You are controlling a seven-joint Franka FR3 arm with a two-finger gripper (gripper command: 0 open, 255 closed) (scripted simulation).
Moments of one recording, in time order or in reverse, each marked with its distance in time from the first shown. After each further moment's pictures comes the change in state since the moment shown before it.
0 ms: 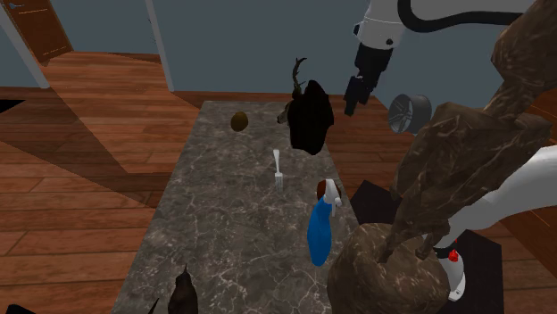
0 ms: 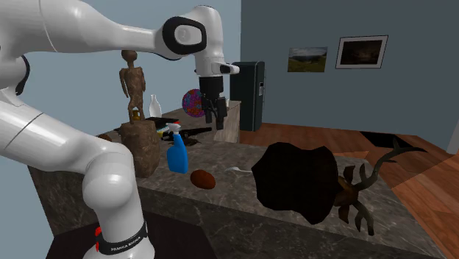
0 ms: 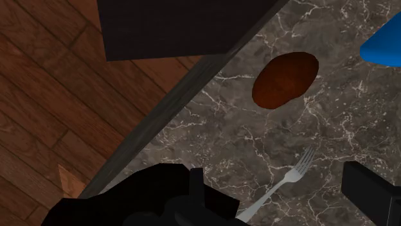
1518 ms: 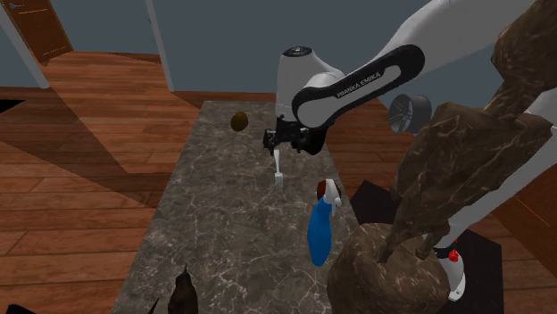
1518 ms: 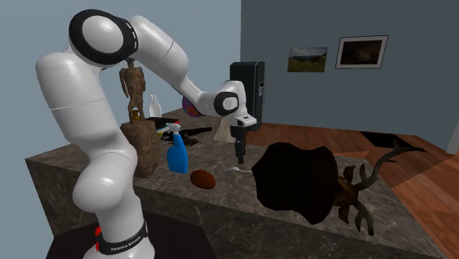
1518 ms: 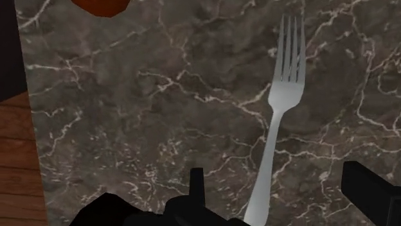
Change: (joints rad) arm -0.196 0.639 0.388 -0.008 -0.062 0.693 0.903
